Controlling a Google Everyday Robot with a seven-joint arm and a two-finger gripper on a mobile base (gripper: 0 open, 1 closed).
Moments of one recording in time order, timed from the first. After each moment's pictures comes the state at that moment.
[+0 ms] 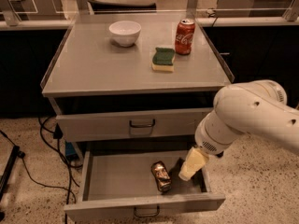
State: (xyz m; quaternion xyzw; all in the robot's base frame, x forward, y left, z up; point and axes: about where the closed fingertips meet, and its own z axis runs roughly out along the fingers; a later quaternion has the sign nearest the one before) arm 0.462 -0.143 0.707 -0.50 0.85 0.03 0.15
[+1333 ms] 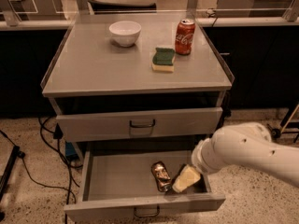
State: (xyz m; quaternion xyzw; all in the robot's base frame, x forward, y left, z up) arm 0.471 -0.141 0.607 -0.45 0.87 0.06 0.20
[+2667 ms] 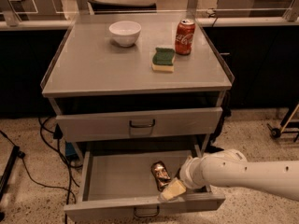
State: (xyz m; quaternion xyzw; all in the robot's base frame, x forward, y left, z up) arm 0.478 -0.110 0.497 -0.42 0.87 0.10 0.23
